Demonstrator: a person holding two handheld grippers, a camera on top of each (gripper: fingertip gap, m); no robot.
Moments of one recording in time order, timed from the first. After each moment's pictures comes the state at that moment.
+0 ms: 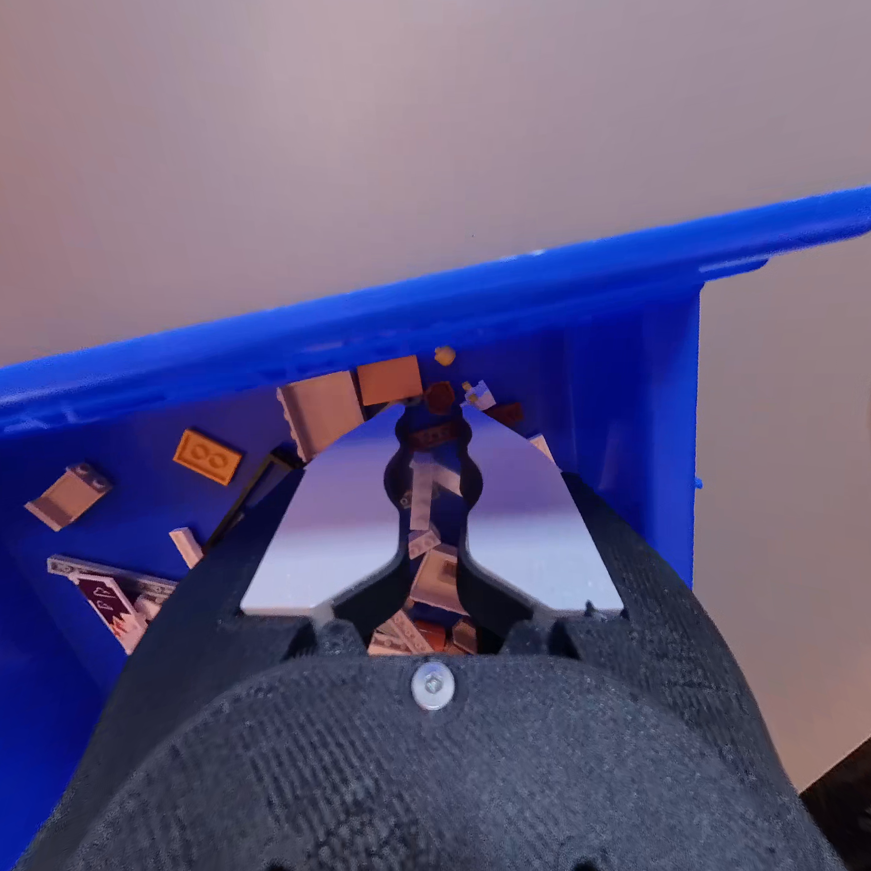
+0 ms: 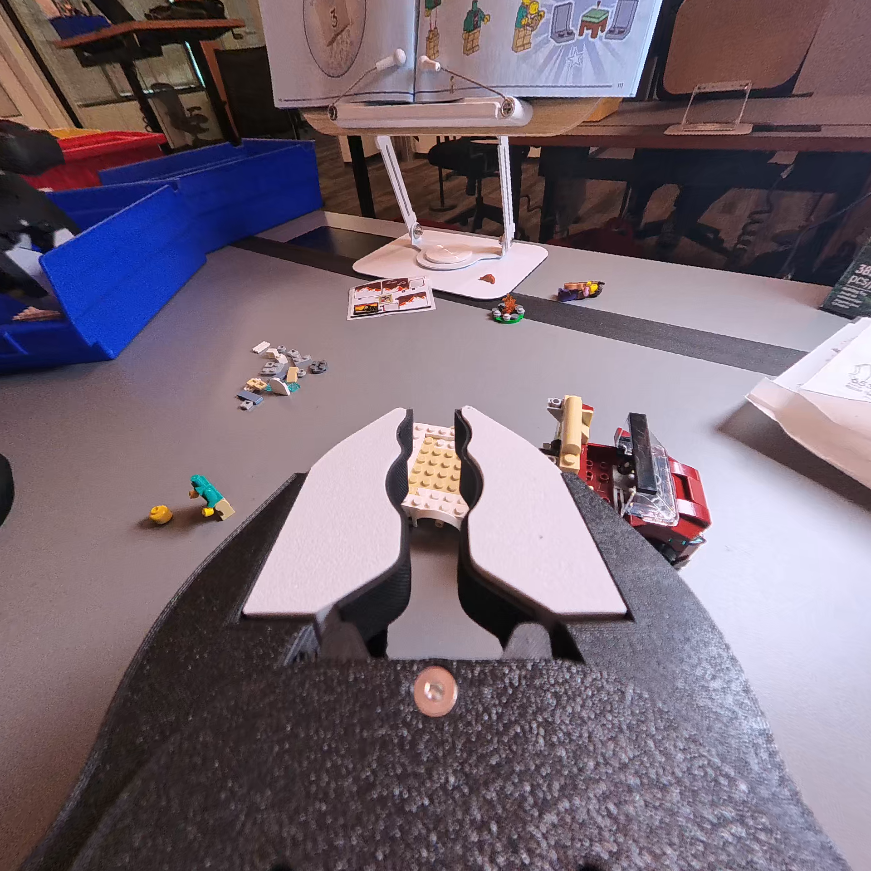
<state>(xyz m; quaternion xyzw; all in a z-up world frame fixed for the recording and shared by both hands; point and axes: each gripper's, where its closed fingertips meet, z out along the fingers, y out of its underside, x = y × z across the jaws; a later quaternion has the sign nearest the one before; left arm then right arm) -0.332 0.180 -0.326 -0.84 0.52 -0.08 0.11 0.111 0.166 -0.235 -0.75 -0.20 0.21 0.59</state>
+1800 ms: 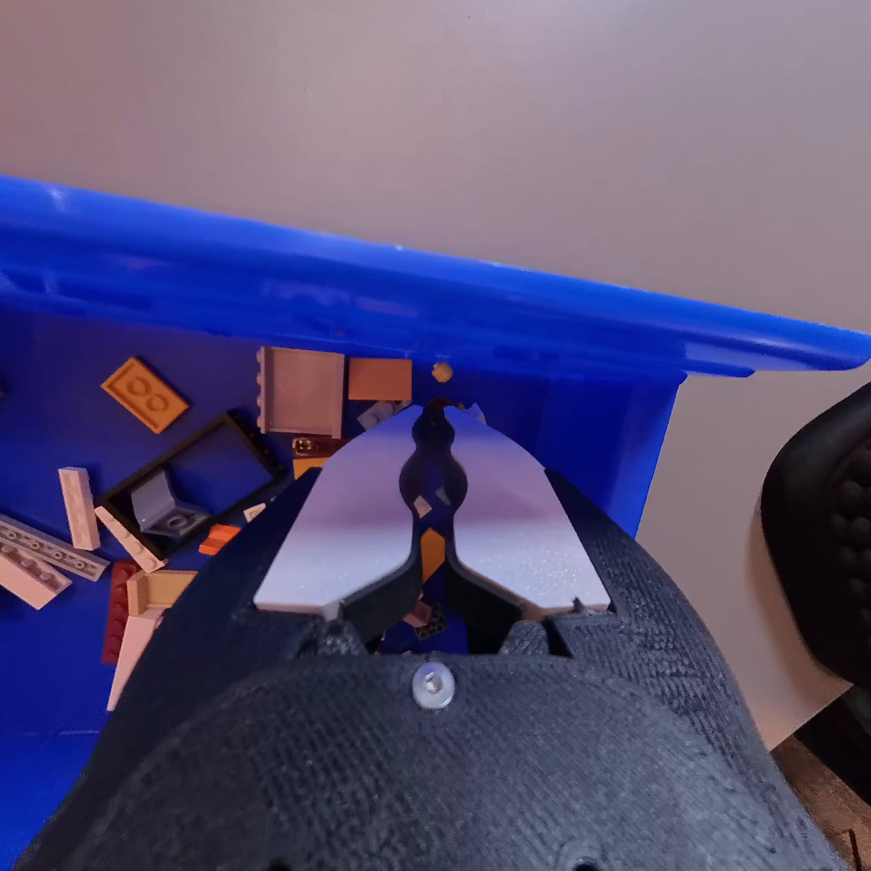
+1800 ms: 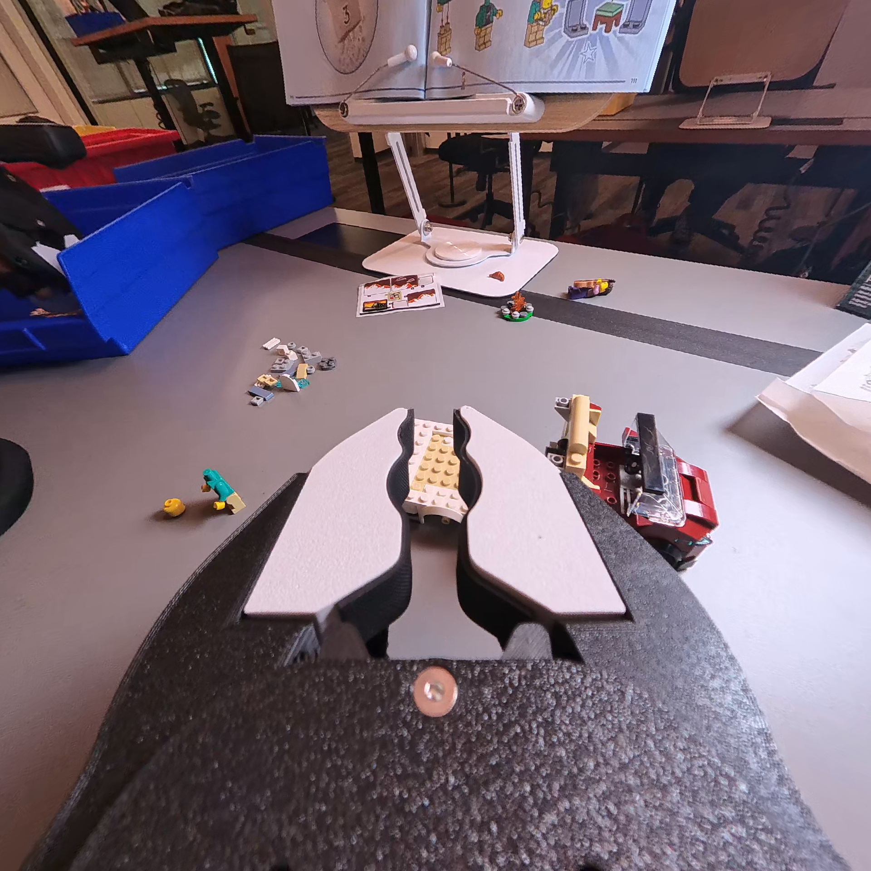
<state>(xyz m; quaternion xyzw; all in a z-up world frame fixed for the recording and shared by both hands) -0.323 0.176 -0.326 -0.91 0.36 -0.13 0.13 0.110 0.163 -0.235 -0.75 -0.21 0.22 0.58</state>
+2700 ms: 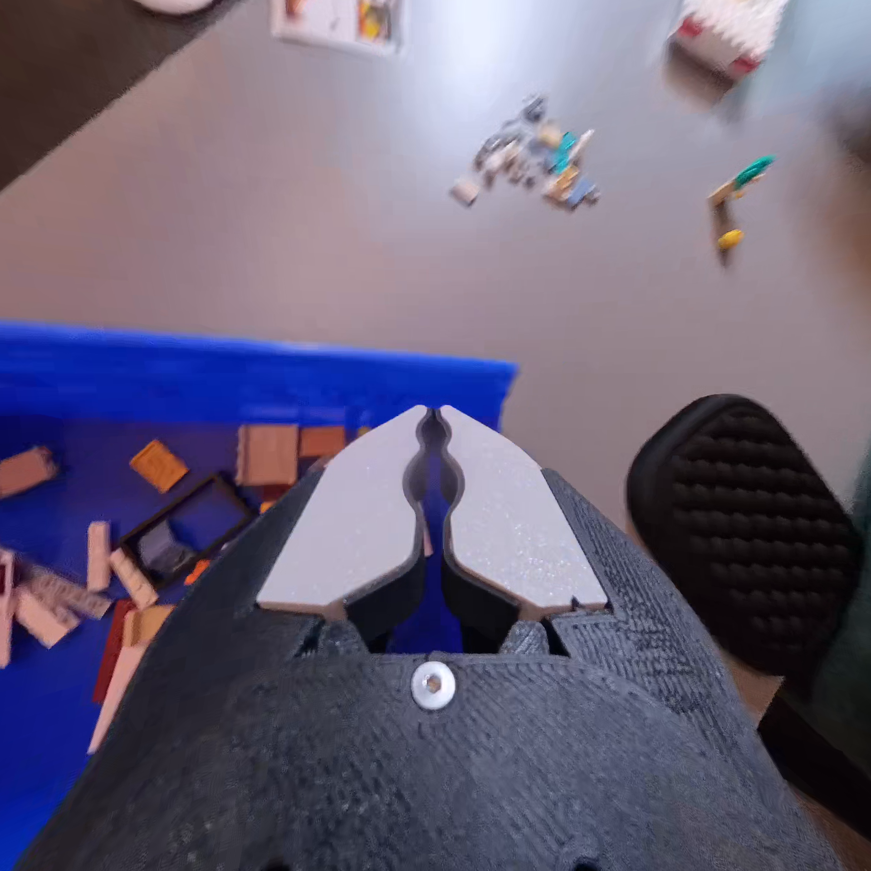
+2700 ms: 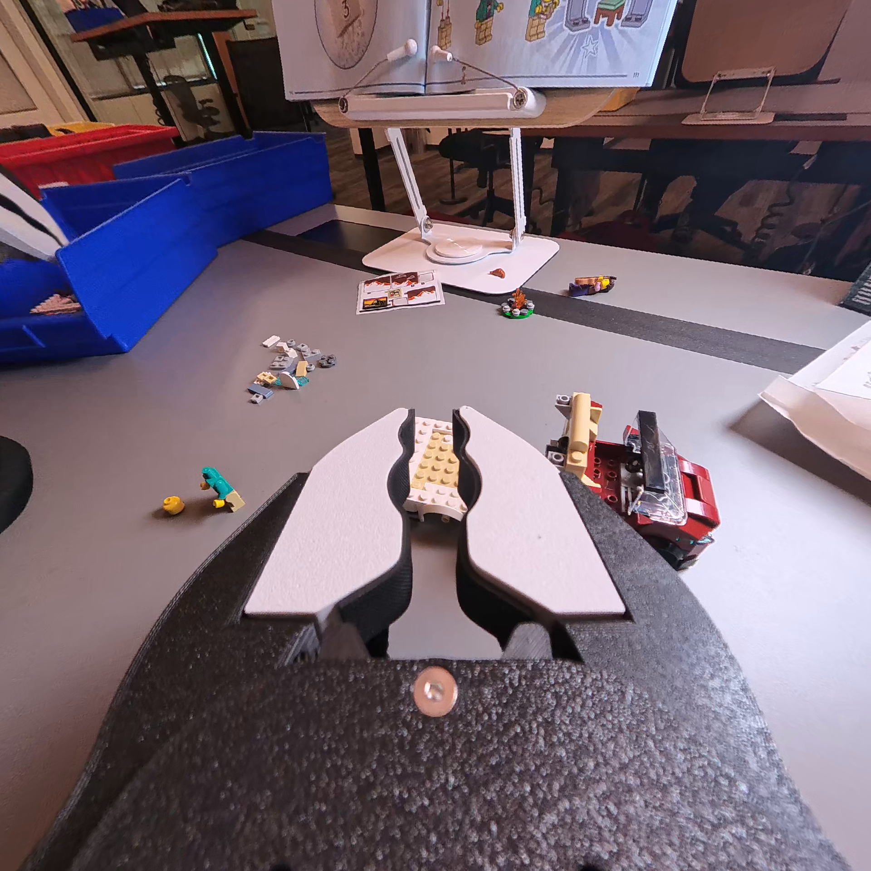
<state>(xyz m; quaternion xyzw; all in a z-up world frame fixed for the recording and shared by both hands) -0.289 0.166 -0.254 -0.86 0.38 -0.21 0.25 0.110 0.163 -0.236 -0.76 -0.21 0.22 0.58</state>
